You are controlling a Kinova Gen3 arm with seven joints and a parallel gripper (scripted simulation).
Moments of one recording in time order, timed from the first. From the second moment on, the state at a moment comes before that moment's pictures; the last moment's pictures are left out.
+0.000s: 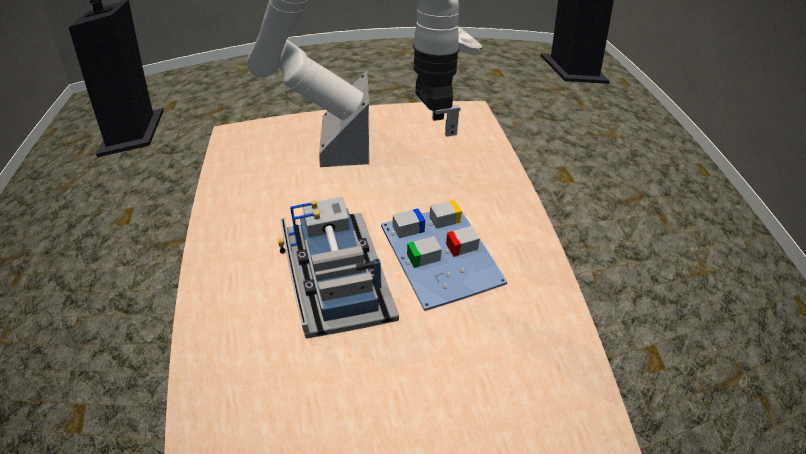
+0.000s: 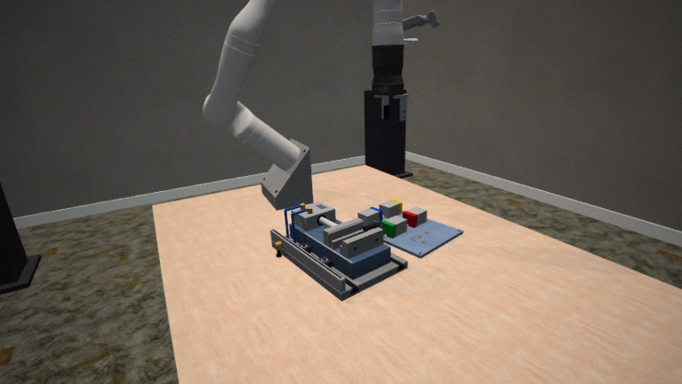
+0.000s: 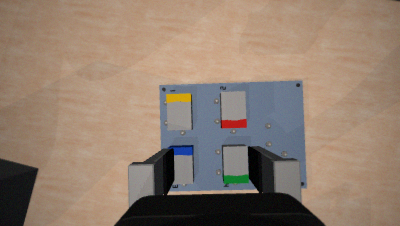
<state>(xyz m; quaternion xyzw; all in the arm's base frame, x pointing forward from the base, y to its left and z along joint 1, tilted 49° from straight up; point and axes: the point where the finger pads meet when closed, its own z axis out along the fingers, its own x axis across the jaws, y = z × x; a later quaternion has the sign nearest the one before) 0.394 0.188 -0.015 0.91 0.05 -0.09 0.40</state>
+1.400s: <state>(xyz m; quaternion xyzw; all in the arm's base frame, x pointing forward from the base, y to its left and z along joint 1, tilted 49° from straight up) 0.412 0.106 -0.067 0.91 0.06 -0.08 0.40</state>
